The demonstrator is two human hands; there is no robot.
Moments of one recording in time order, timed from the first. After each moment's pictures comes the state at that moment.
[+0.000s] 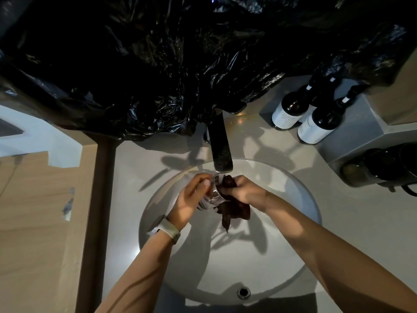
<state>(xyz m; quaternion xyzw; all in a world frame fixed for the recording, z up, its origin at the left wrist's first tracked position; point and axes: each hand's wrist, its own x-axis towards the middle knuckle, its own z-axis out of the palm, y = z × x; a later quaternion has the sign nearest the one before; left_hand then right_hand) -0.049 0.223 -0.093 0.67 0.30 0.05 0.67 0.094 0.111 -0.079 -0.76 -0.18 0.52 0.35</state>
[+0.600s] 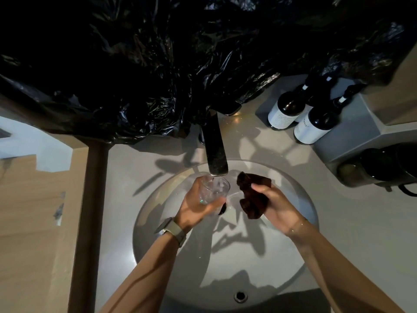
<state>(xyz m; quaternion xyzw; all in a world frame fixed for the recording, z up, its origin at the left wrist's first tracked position) -0.038 0.208 -0.112 0.70 0.29 0.02 0.65 0.107 0.036 -0.088 -0.55 0.04 0.50 0.67</state>
